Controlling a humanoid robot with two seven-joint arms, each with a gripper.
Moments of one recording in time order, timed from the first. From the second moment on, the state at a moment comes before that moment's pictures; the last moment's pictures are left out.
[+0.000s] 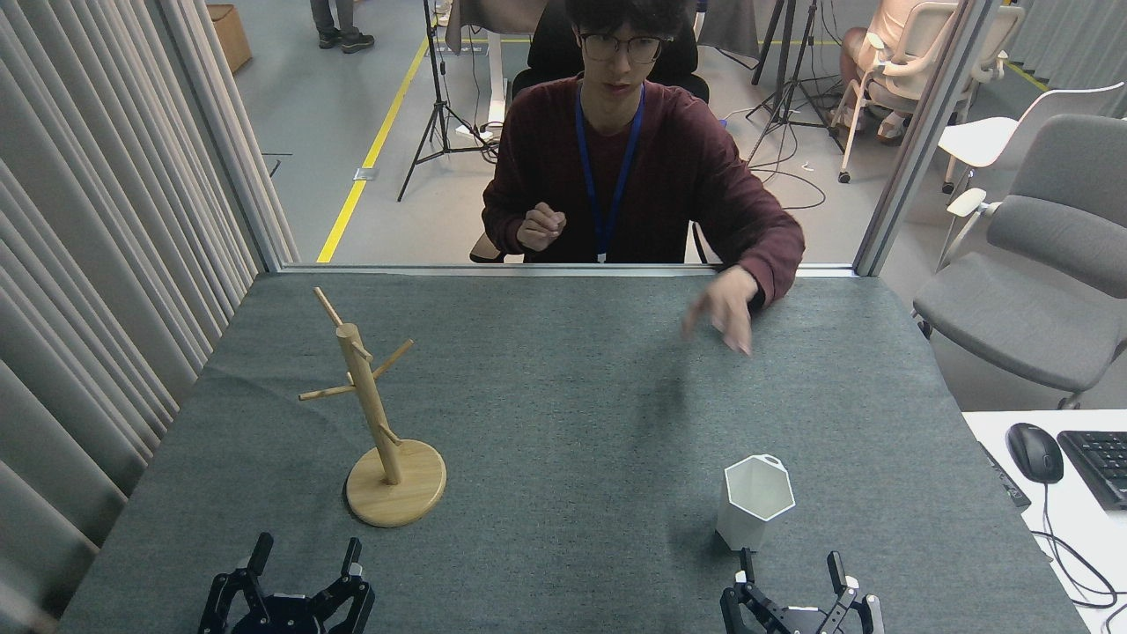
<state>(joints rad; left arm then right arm) 0.20 -0.02 0.14 -1.58 -1.57 -0.21 0.29 0.20 0.06 0.04 -1.50 1.56 0.10 -0.31</state>
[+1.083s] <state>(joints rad) 0.18 -0.02 0.15 -1.51 -1.57 -0.20 0.29 0.00 0.06 0.05 -1.27 1.56 0.10 -0.32</state>
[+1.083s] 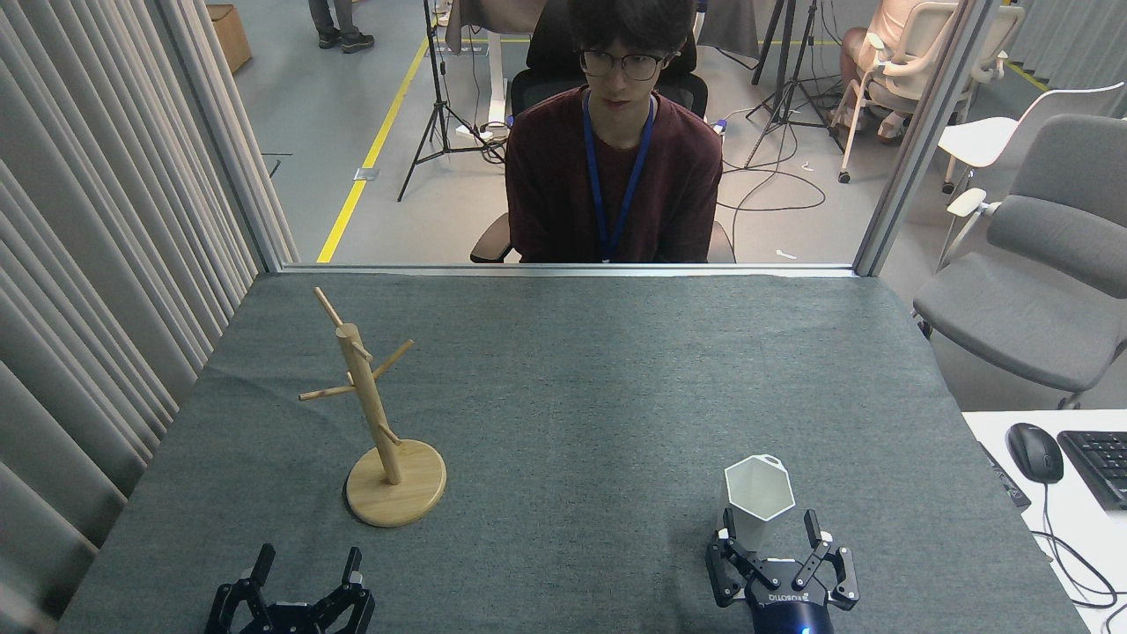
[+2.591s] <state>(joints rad) 0.12 -0.07 -0.20 -1.50 -1.83 -0.21 0.27 0.09 0.18 0.33 -1.57 1.62 -0.04 -0.37</state>
